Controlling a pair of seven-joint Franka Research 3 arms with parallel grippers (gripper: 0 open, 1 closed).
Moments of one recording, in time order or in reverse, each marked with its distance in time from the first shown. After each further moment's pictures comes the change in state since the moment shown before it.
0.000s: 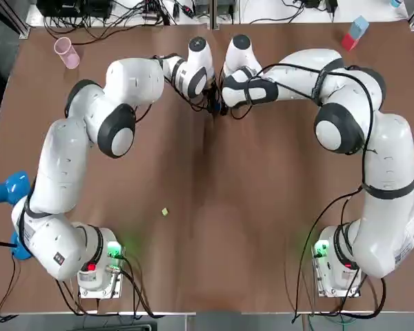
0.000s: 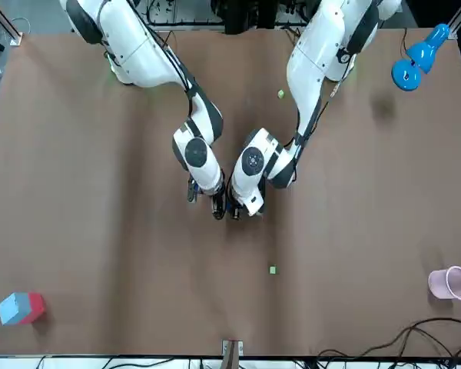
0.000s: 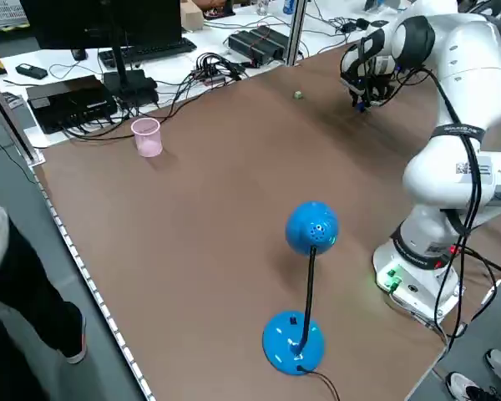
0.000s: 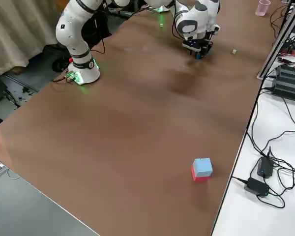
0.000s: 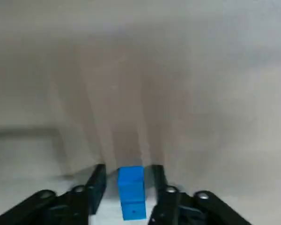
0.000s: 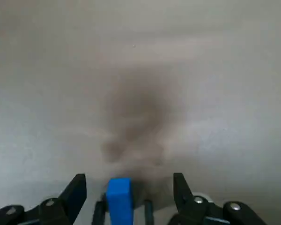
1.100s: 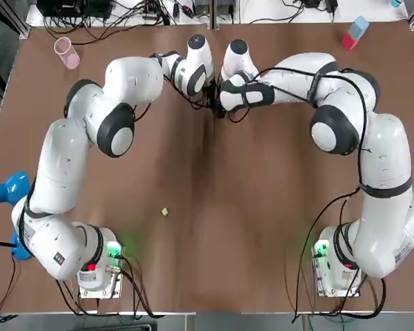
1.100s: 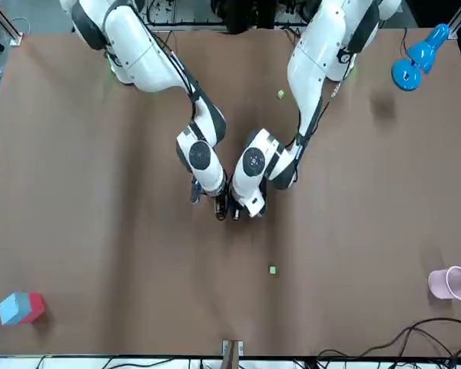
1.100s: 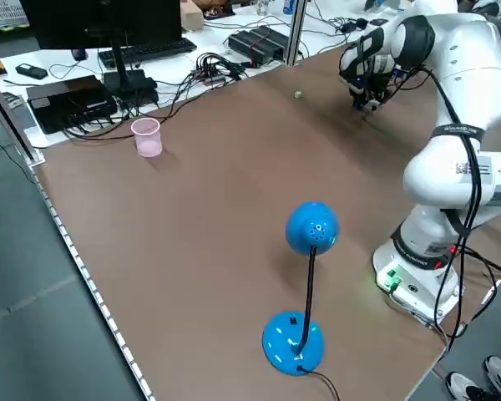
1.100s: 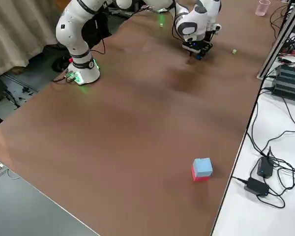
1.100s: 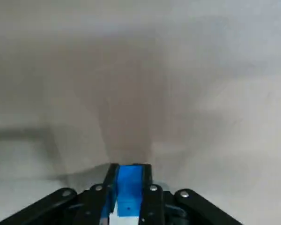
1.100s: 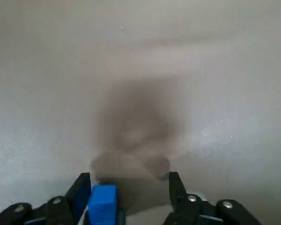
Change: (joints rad) left arm 0.006 -0.003 0.007 0.015 0.000 0.003 0.000; right arm 0.012 0.036 0.004 0.032 0.000 0.008 0.021
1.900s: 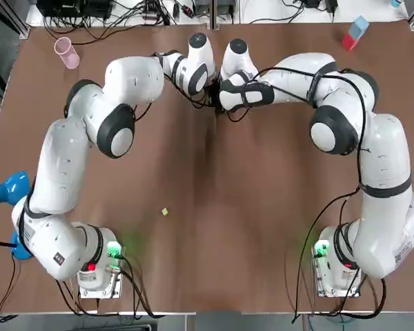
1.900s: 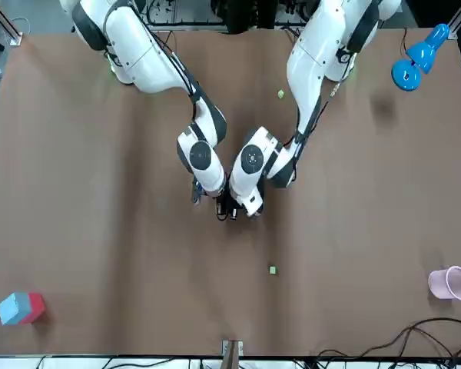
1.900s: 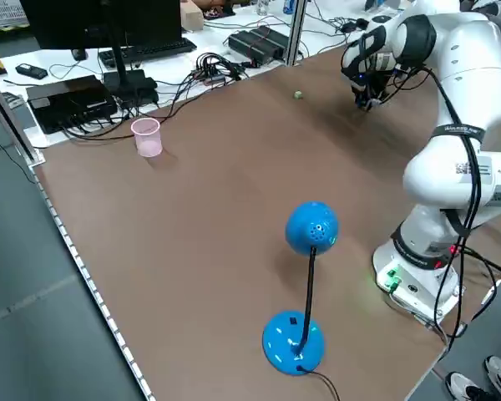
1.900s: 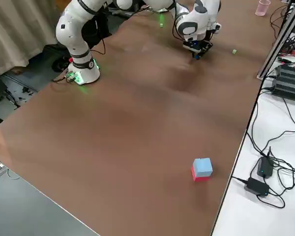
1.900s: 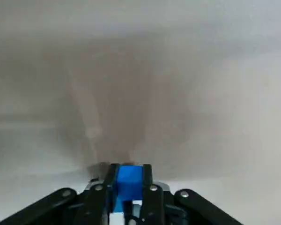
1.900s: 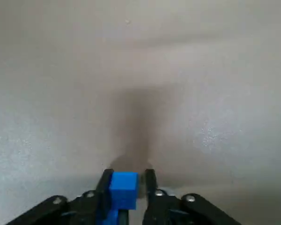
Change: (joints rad) left arm -0.008 -0.004 -0.004 0.004 0.000 -0.001 0.000; right arm 0.000 0.005 0.000 0.012 0.000 0.001 0.001
